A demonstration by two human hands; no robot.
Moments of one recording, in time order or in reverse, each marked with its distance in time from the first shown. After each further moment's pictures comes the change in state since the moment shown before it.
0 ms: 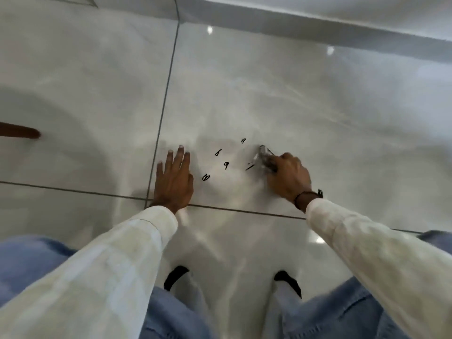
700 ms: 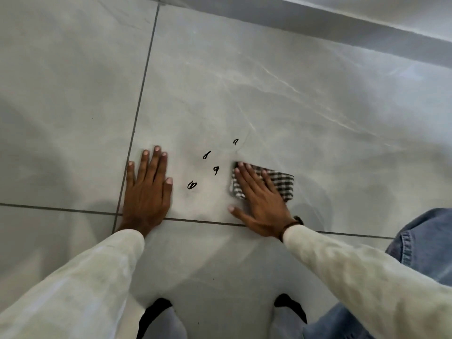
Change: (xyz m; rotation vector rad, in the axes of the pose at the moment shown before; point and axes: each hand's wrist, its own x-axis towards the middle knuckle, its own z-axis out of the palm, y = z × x) left_hand 0.029 -0.039 0.071 0.039 0.357 0.084; right_hand 0.005 0.024 0.103 -0.235 0.082 -0.466
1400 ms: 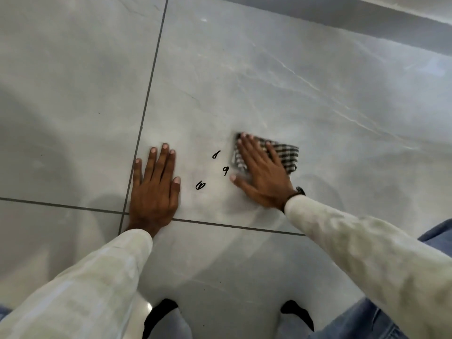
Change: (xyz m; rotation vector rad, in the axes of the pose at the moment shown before) left_hand -0.001 0.004 -0.001 0.054 0.034 -0.016; right_hand 0.073 0.006 -0.017 -0.054 0.074 -0.019
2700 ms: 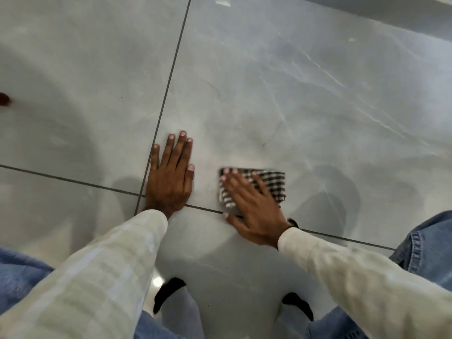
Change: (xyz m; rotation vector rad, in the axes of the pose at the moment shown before) left_hand 0.002 -0.003 -0.002 0.001 -0.020 0.008; right_hand -0.060 -0.063 0.026 0.058 -0.097 -0.245
